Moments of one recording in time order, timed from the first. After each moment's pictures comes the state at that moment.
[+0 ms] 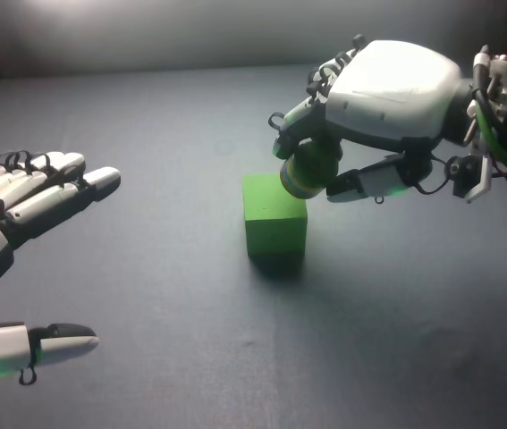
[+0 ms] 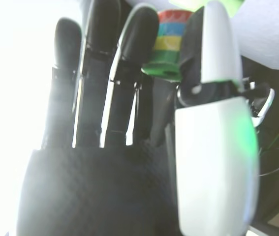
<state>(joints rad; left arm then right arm) 1.16 -0.83 0.90 -0.23 -1.32 0.79 -0.41 -1.28 1.43 -0.45 0.60 -0.65</state>
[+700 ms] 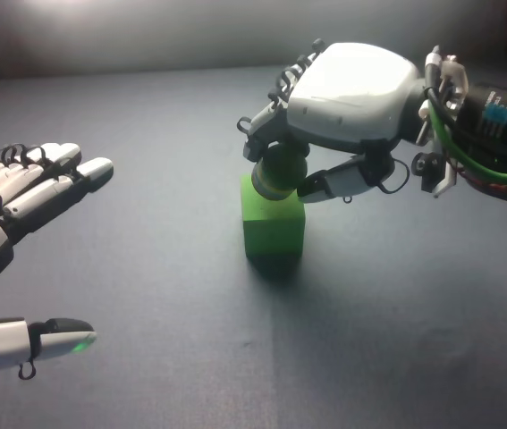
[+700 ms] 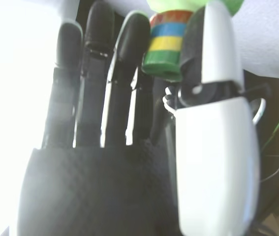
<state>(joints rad) 1.15 -0.84 0.92 -0.24 -1.31 0.79 -0.37 -1.36 1.47 -0.50 0.55 -0.65</state>
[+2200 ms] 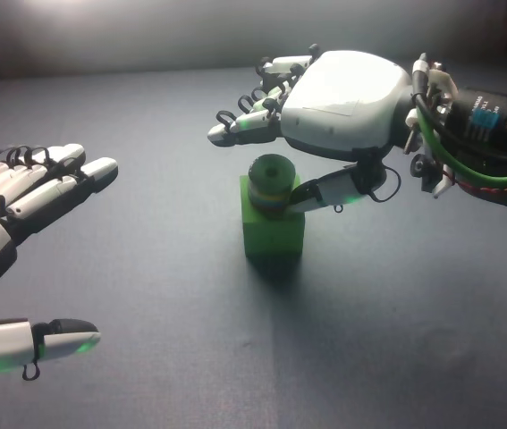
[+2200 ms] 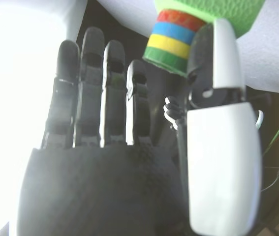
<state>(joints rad) 1.15 -0.85 0.92 -0.23 -1.32 0.78 -0.37 -1.38 1.47 -0.52 0.50 -0.69</state>
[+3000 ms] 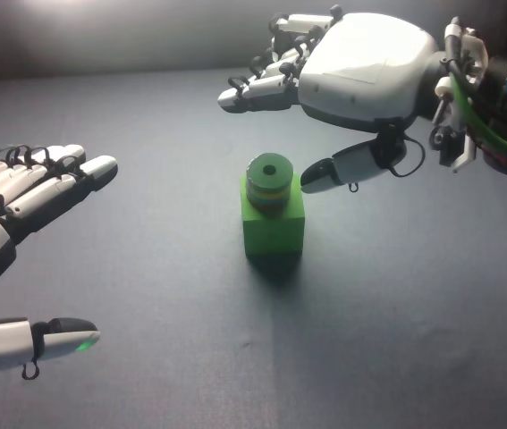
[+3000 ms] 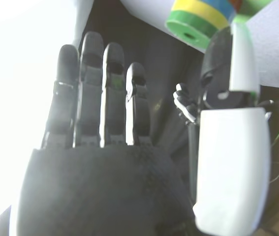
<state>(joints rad) 1.15 -0.85 0.91 -0.24 -1.33 0.78 -0.33 -1.29 1.39 -0.51 0.51 -0.72</state>
